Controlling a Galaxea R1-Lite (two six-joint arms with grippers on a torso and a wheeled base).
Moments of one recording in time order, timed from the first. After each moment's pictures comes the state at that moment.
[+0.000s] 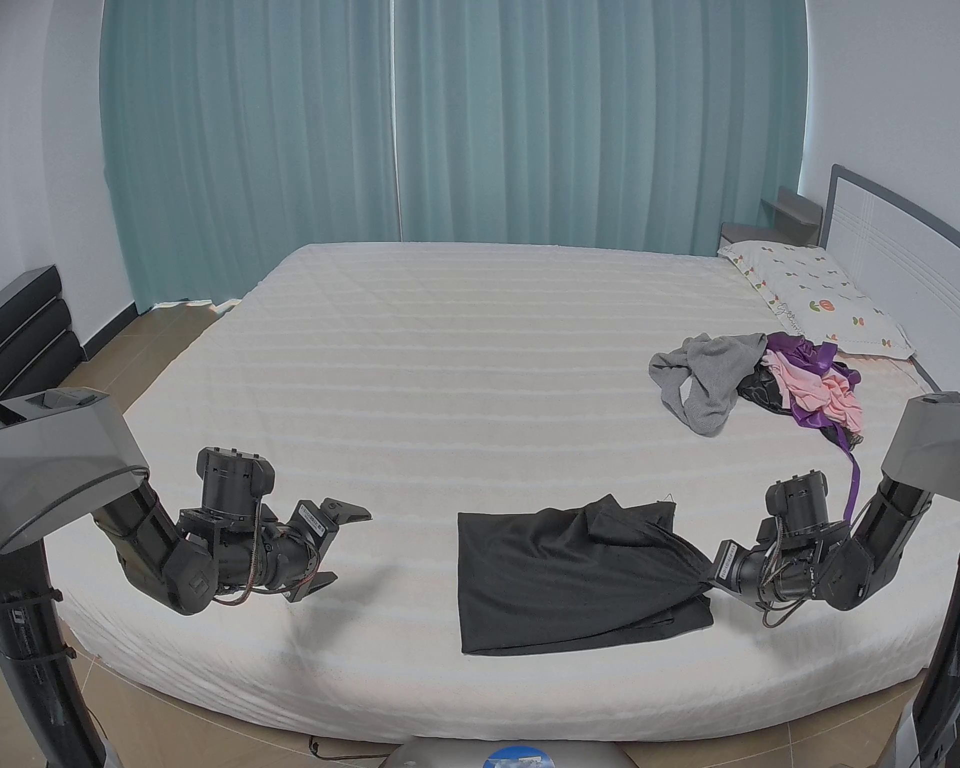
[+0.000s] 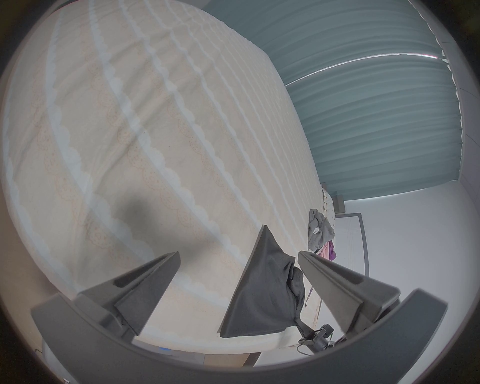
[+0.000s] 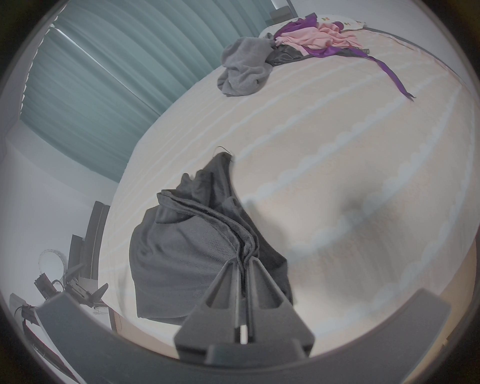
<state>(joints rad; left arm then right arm) -0.22 2.12 -0.66 -0.79 -0.29 -1.12 0.19 2.13 -0.54 -0.76 0.11 0.67</state>
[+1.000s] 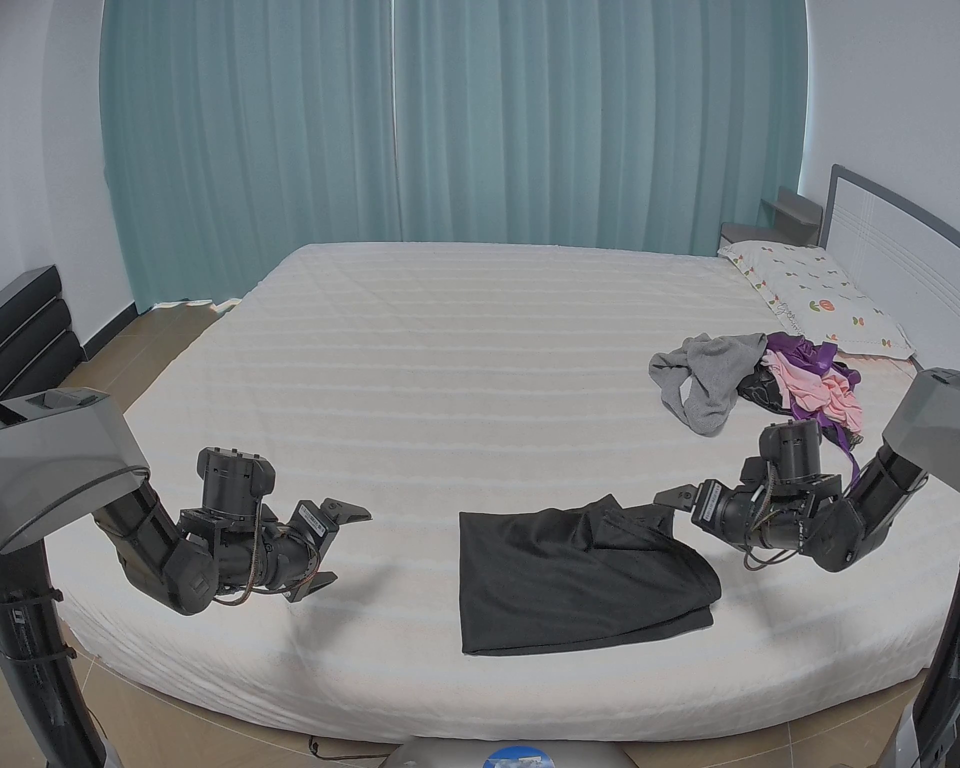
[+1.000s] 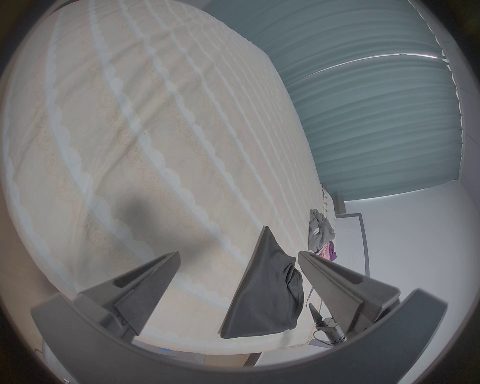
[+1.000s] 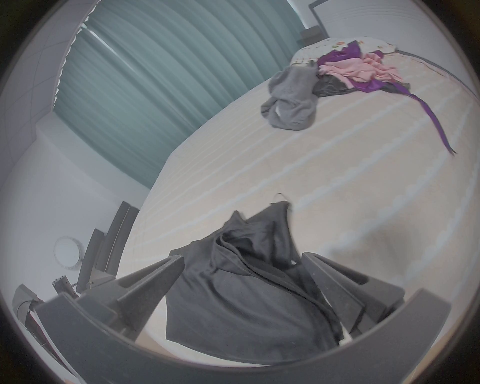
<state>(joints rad) -0.22 2.13 -0.66 -0.79 -0.28 -1.12 0.21 2.11 -0.73 -0.76 0.18 0.62</state>
